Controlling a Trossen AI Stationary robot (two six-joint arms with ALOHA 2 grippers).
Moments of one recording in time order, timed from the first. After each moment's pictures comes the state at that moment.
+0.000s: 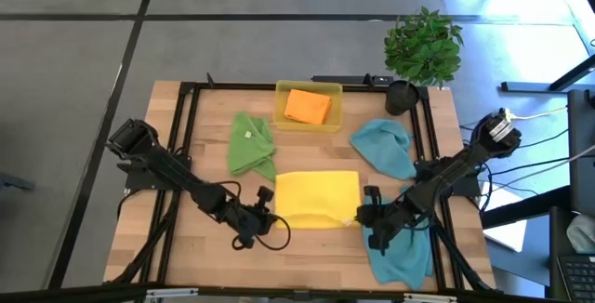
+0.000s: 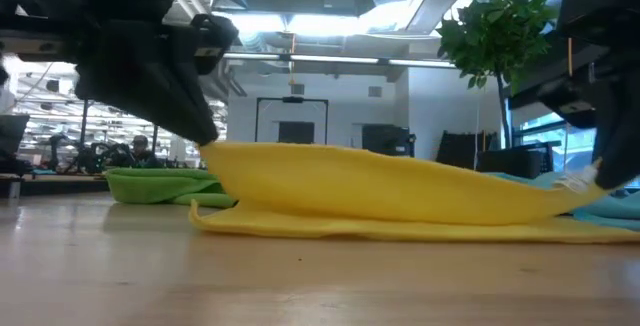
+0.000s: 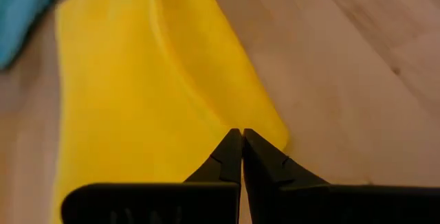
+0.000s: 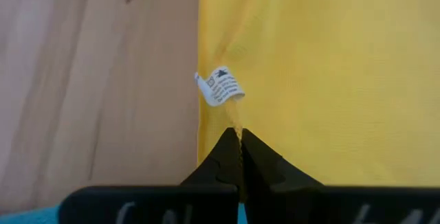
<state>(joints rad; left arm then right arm) -0.55 1.64 0.84 -0.06 -0.39 0.08 0.69 1.47 0.65 -0.23 0.36 0.53</state>
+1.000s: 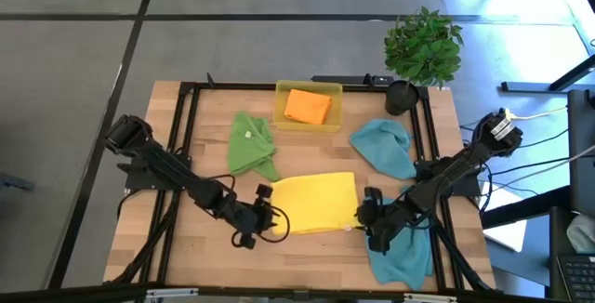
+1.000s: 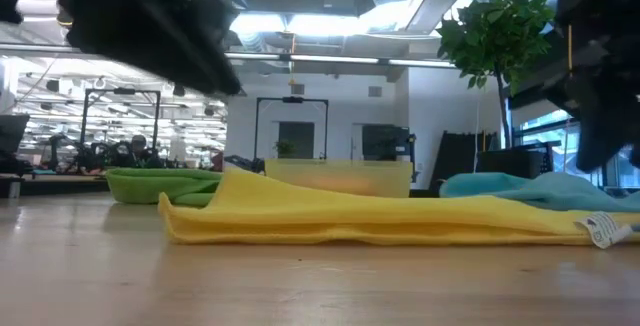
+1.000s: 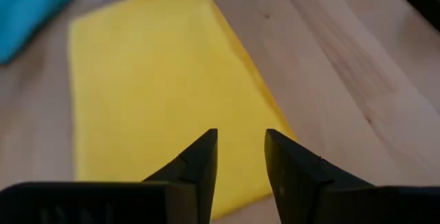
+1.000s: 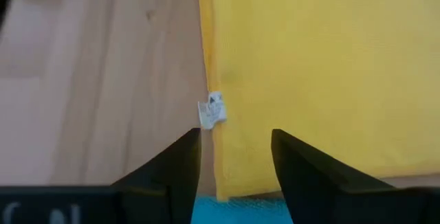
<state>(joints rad) -0.54 1.57 0.84 -0.03 -0.38 -0.02 0.69 1.44 0.66 -0.23 0.33 0.59</state>
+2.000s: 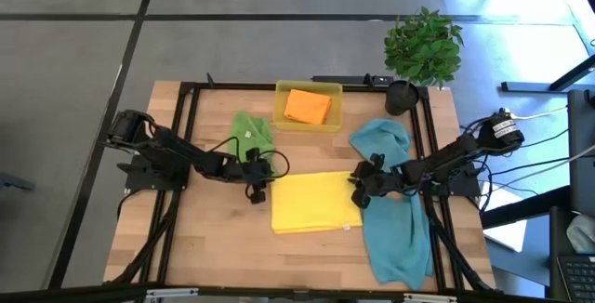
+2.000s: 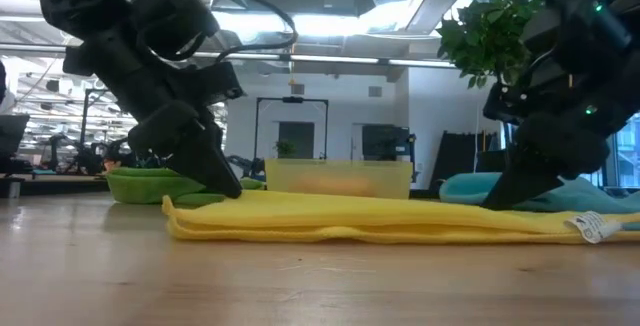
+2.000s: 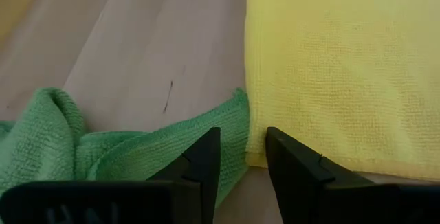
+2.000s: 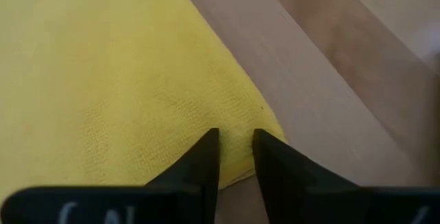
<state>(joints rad) -0.14 1.57 0.51 0.24 -0.29 -0.22 0.29 1.43 0.32 0.18 0.46 0.63</state>
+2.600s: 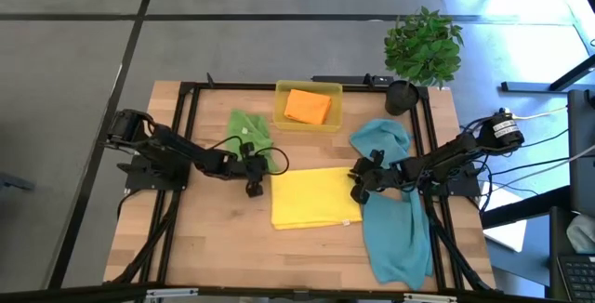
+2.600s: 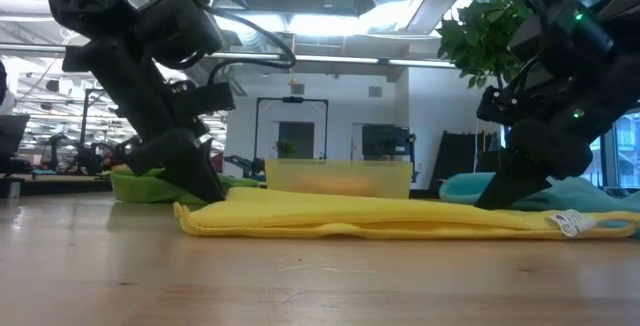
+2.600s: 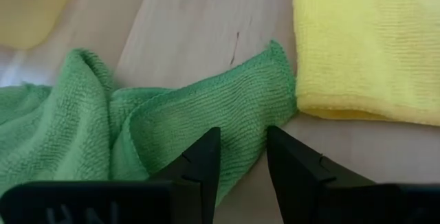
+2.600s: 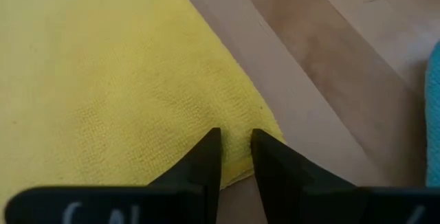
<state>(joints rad) -0.10 1.56 0.52 0.04 -0.40 -0.21 0.23 1.43 0.32 0.18 0.45 0.56</state>
